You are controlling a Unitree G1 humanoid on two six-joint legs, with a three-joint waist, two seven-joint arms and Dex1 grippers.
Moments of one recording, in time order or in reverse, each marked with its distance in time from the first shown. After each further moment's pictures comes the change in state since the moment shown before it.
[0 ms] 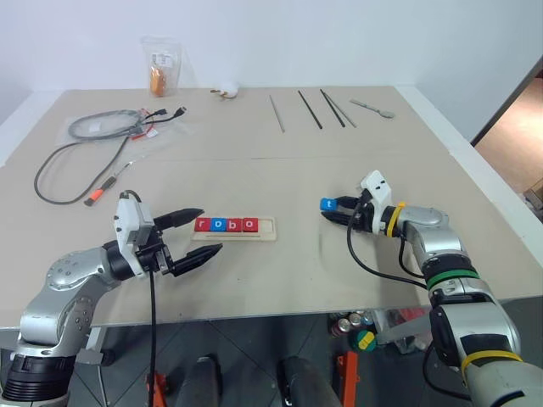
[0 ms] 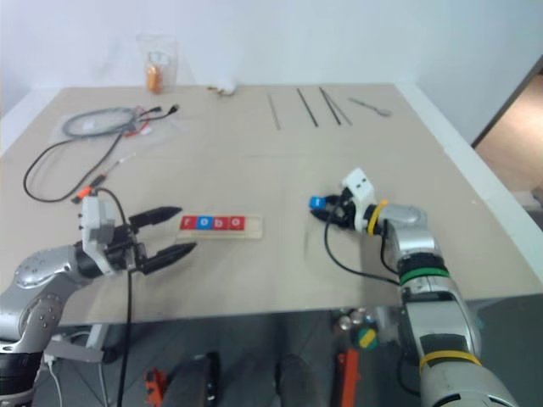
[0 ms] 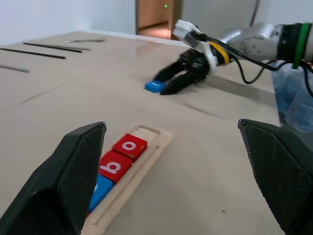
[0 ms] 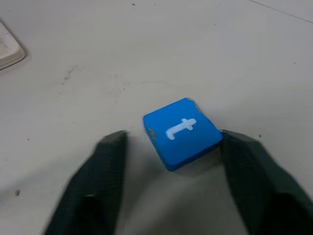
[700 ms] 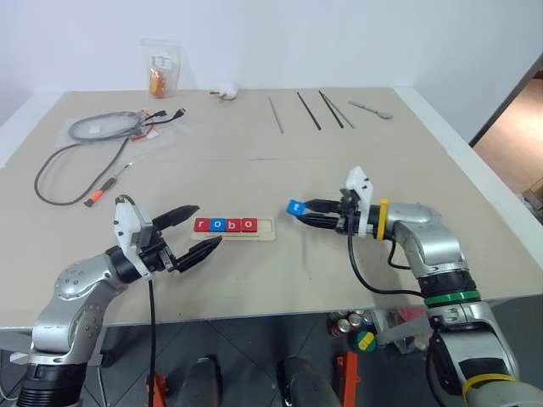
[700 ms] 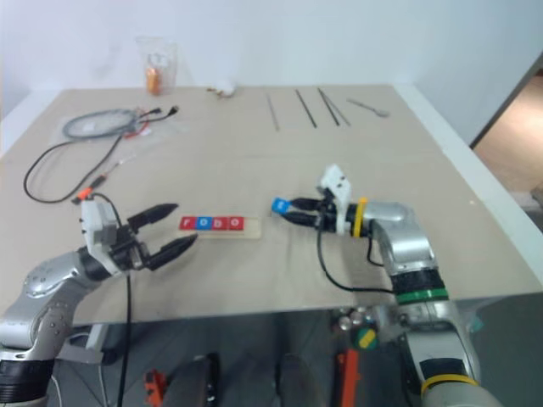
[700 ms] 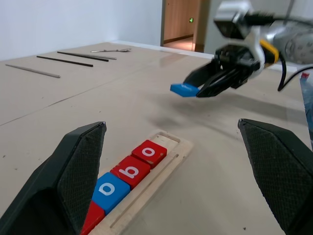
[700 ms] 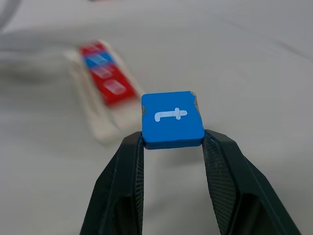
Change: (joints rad) left arm 0.034 -0.072 0.001 0.001 0.037 -0.050 0.072; right arm 0.160 0.036 0.059 -0.658 0.138 0.326 0.109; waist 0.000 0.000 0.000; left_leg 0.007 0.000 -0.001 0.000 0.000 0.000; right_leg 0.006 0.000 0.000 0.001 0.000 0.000
